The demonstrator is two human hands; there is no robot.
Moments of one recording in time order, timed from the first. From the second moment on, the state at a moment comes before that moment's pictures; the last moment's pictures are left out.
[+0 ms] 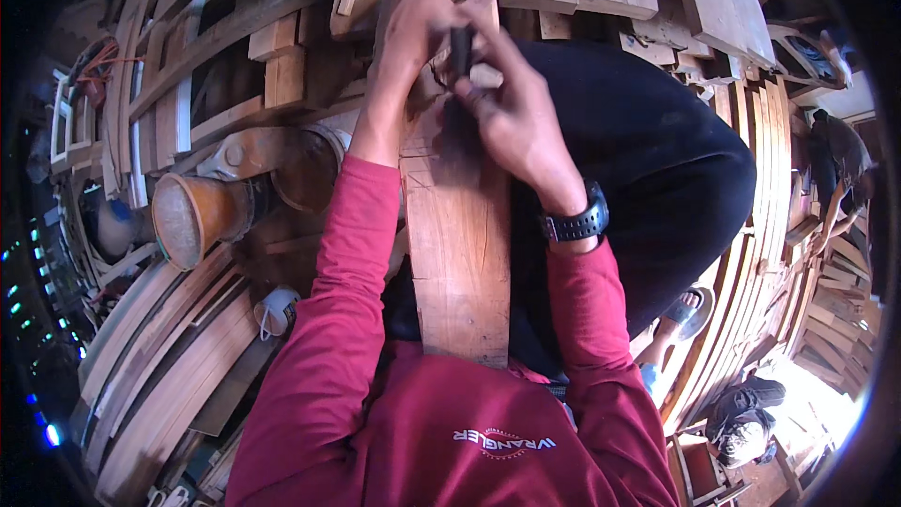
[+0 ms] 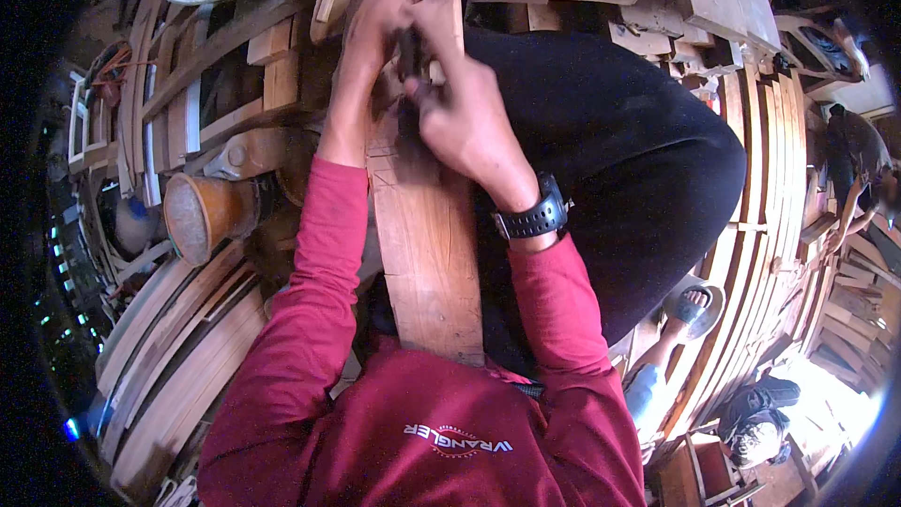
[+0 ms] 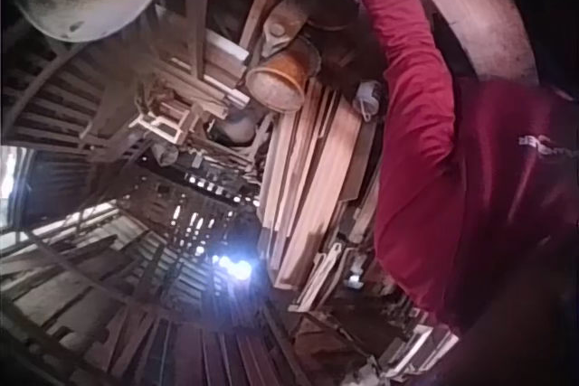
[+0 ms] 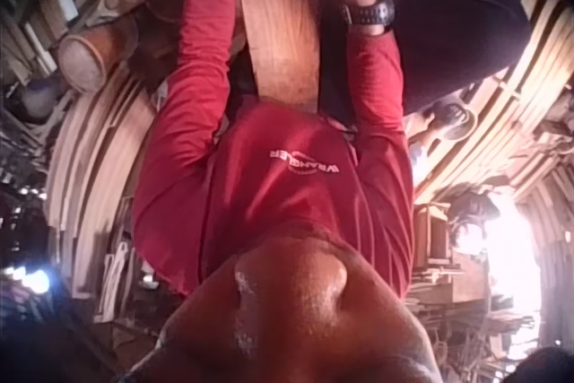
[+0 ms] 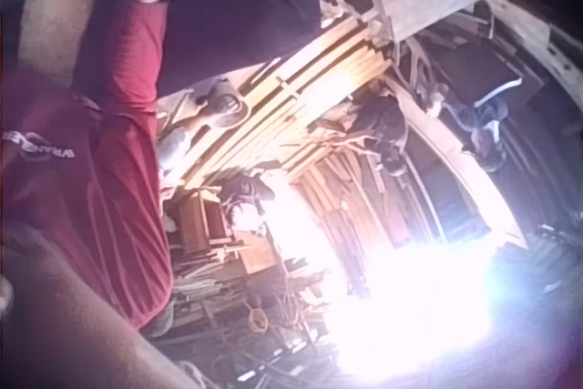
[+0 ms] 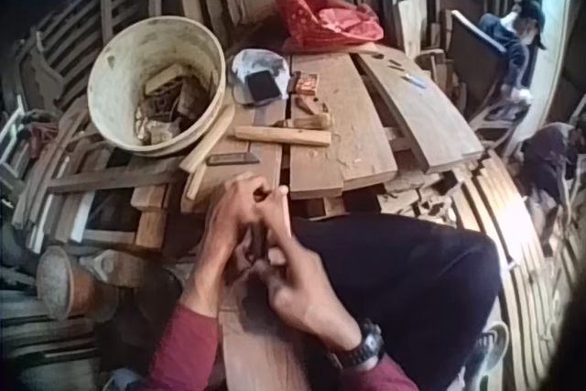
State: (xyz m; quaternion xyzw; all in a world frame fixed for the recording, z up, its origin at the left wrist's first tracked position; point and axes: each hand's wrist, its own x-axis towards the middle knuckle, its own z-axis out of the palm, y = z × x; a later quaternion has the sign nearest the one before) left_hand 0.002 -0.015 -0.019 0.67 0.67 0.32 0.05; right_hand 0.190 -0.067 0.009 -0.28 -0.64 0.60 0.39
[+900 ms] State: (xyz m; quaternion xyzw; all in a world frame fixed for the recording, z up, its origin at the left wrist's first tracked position) left_hand 0.016 -0.019 -0.002 0.62 0.73 0.30 0.08; right_hand 0.207 -0.085 0.032 -0.27 -0.71 0.54 0.36
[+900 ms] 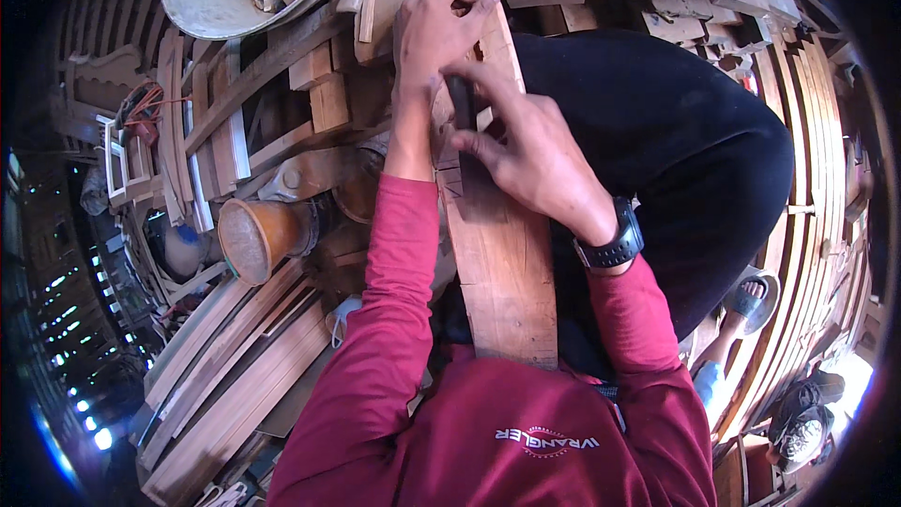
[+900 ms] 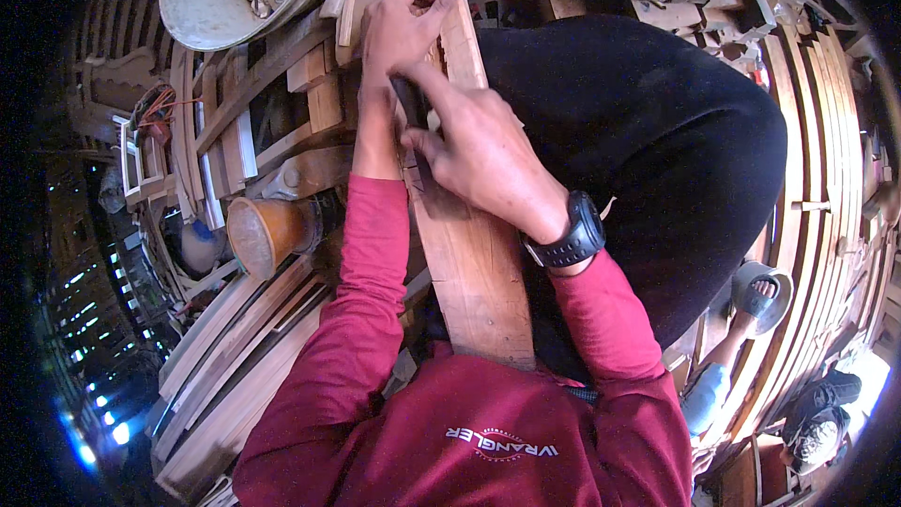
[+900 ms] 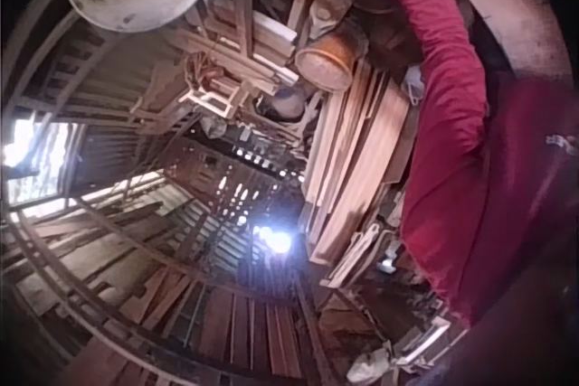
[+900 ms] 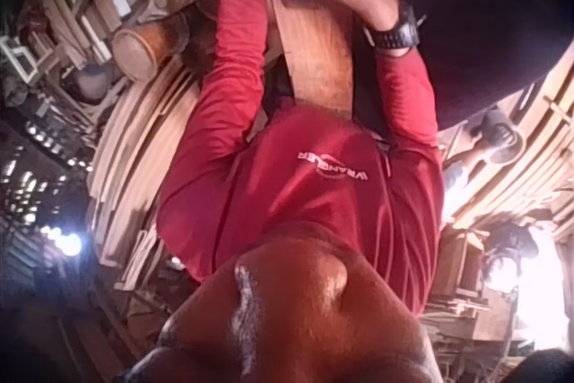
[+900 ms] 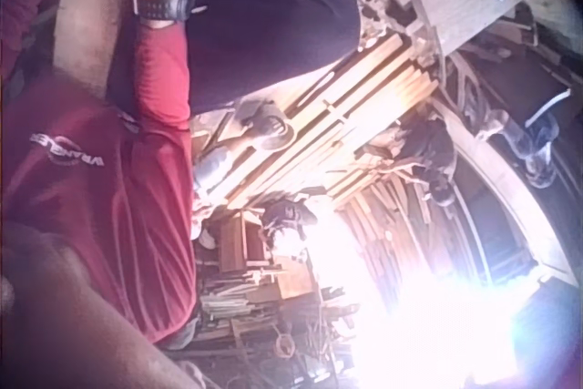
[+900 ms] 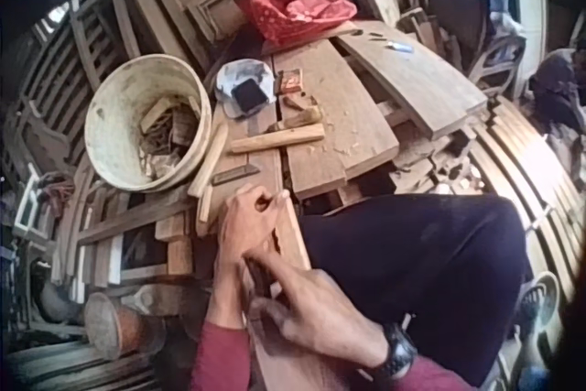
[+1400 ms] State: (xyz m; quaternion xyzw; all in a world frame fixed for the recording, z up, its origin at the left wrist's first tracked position) left_hand 0.011 -0.015 -0.005 0.64 0.71 0.29 0.04; right_hand 0.220 -0.081 0.043 -0.22 -0.73 0.56 0.34
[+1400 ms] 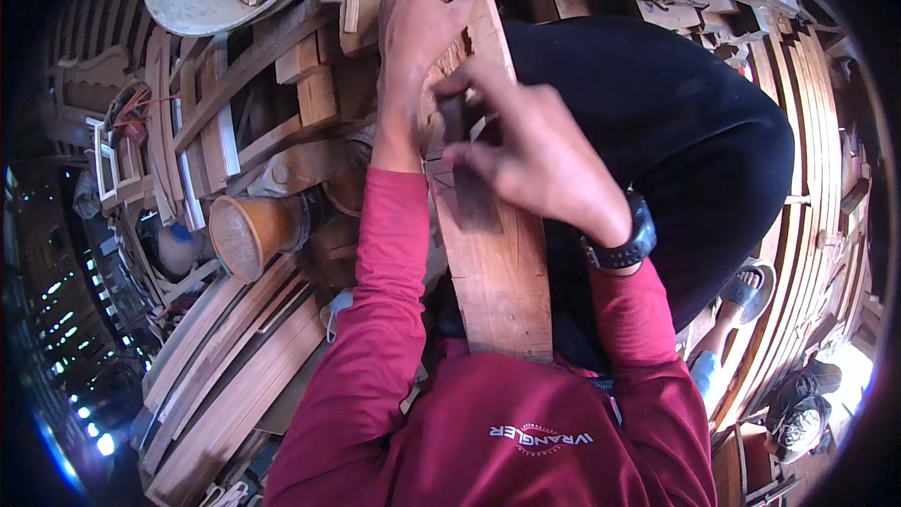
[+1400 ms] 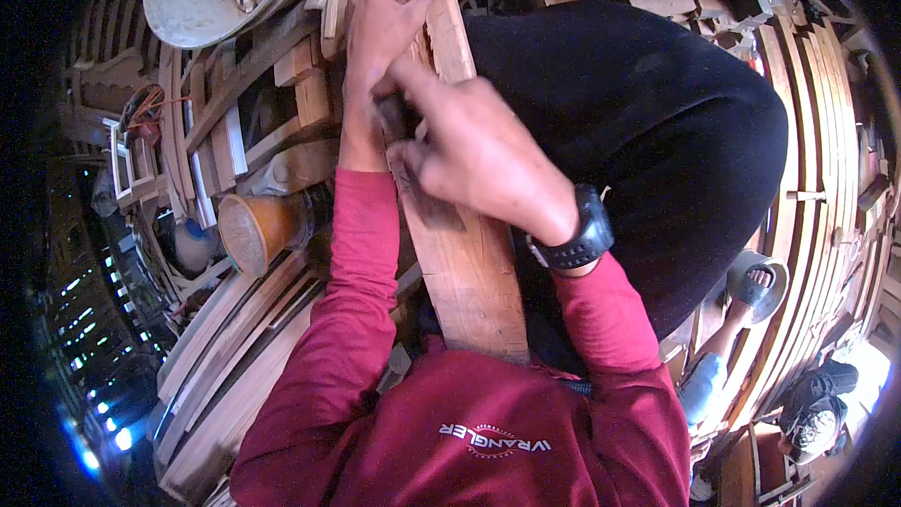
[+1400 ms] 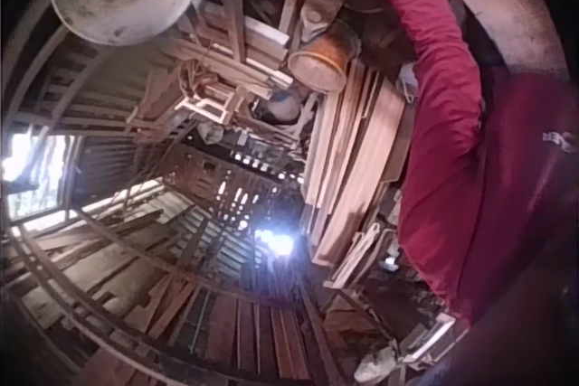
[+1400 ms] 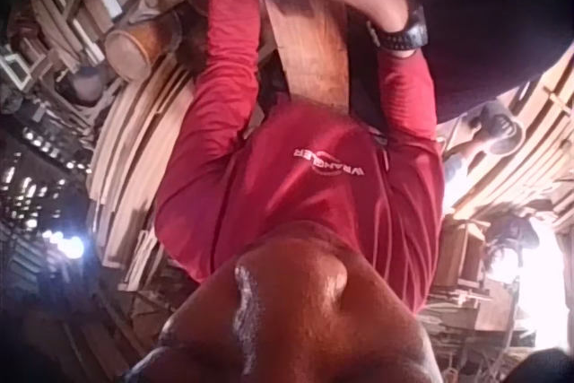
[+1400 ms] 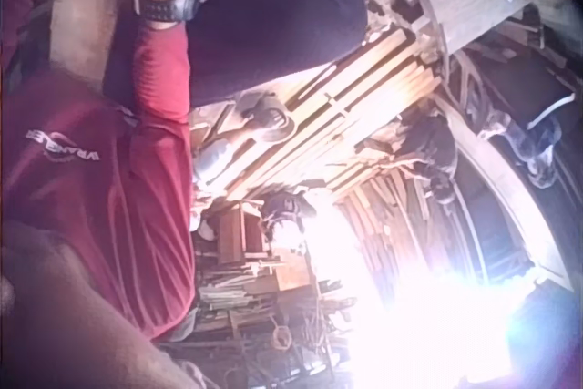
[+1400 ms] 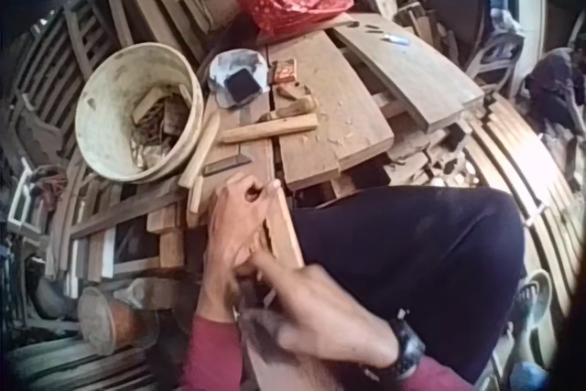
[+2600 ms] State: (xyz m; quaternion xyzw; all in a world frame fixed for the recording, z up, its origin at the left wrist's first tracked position) left_hand 0.012 -0.017 -0.006 0.64 0.70 0.31 0.03; right_hand 0.230 -0.075 0.046 -0.21 -0.76 0.54 0.29
